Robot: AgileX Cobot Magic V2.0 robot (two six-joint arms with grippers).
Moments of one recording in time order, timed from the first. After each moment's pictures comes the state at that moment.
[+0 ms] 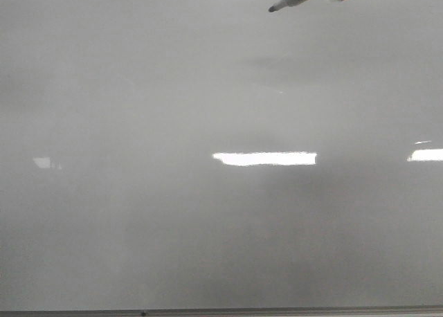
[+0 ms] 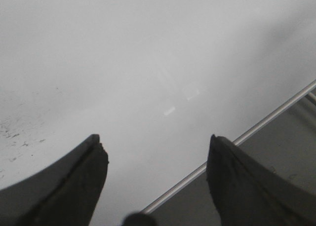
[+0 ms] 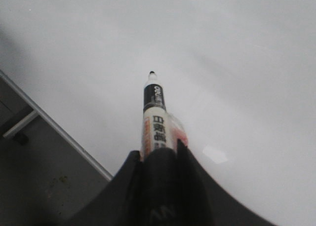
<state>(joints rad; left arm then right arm) -0.30 0.82 -0.92 -0.21 0.86 0.41 0.36 1.05 -0.97 0.41 0.63 -0.48</state>
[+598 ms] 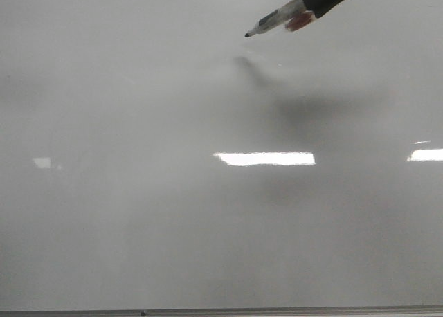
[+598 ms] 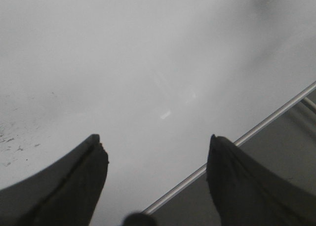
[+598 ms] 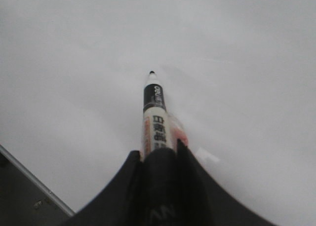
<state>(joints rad) -0.30 0.82 -0.92 -0.22 0.85 0.41 0.36 1.33 -1.08 0.43 0.46 -0.48</state>
